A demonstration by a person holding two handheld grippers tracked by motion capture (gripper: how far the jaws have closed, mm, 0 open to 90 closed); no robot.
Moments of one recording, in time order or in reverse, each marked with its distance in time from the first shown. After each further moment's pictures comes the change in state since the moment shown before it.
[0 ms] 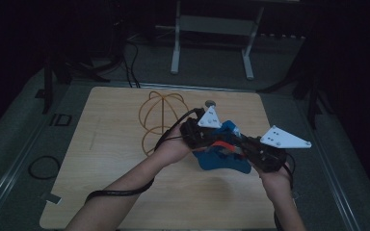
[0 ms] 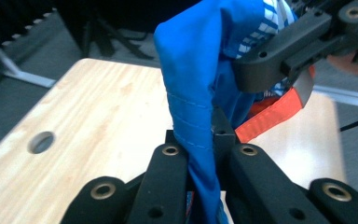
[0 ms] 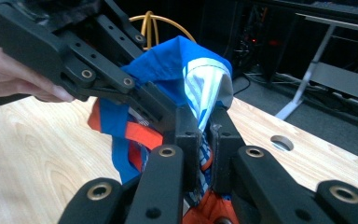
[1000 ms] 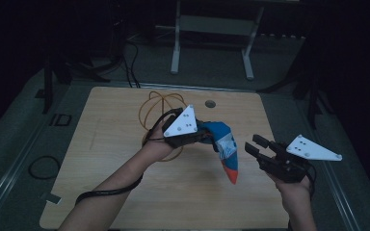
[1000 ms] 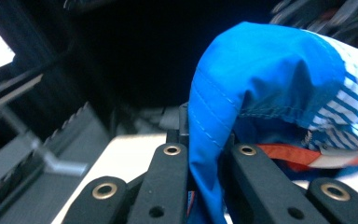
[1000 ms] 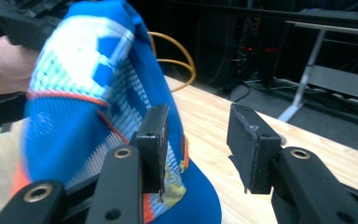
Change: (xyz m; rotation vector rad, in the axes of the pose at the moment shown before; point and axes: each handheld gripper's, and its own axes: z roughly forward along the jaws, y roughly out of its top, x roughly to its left) left arm 0.011 -0.027 -0.039 -0.373 0.017 0.194; right arm -0.009 -0.010 -0.046 -0.062 0.000 0.068
